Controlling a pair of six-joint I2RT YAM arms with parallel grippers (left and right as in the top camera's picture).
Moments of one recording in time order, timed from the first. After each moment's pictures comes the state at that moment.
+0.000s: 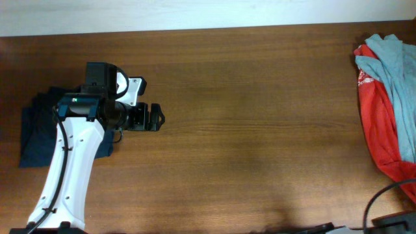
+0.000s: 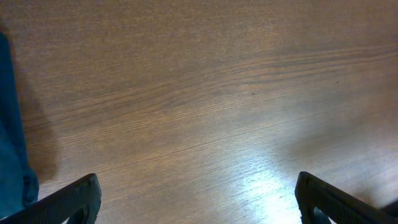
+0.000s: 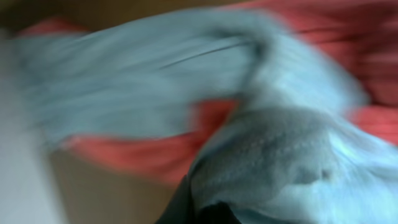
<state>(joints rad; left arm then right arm) -0.05 1.51 1.36 -1.08 0.32 0.03 -1.35 1.59 1.18 -0.76 -0.50 0.49</state>
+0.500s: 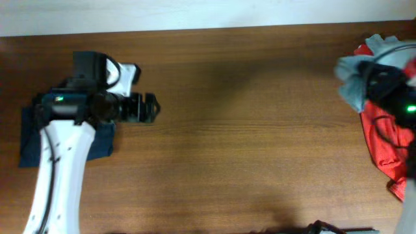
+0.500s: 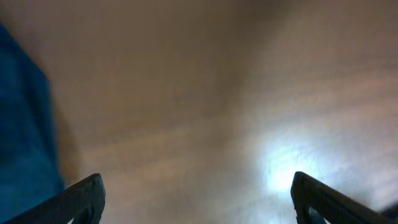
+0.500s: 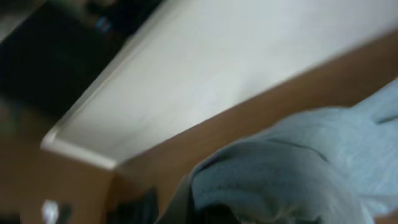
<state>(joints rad) -0.05 1.47 1.55 -1.17 0.31 0.04 -0.43 1.10 1.44 -0.74 -0.80 0.45</state>
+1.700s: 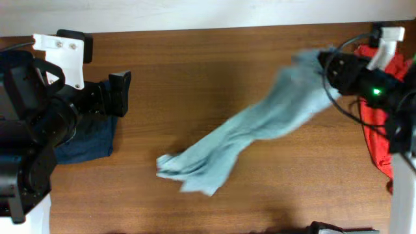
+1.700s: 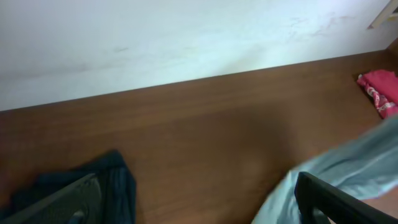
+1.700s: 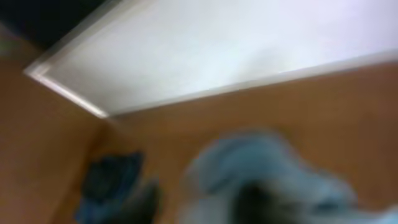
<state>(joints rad) -0.05 1.29 1.97 -1.22 0.19 0.05 -0.33 1.27 1.44 -0.76 -0.77 0.22</state>
